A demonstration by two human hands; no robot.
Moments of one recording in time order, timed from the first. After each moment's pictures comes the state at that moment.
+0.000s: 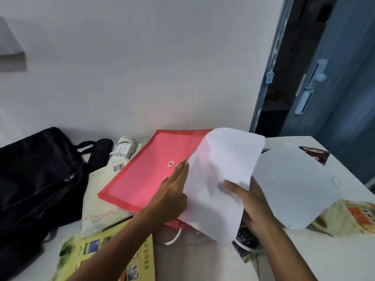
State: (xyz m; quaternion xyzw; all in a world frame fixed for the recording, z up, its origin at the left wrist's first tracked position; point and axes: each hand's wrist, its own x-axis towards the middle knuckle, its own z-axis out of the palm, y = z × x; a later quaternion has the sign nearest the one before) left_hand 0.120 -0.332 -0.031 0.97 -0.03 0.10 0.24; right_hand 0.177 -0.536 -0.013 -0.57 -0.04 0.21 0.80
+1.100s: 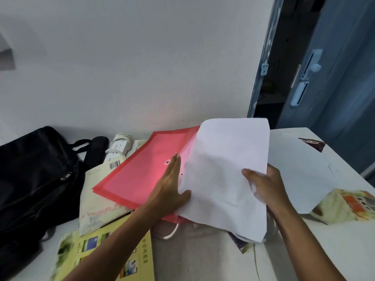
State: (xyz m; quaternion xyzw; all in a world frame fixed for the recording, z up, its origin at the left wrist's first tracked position) left_hand 0.122 -0.331 -0.037 0.96 0.00 0.10 0.27; right_hand 0.208 -0.565 -0.018 -0.65 0.00 0.09 0.76
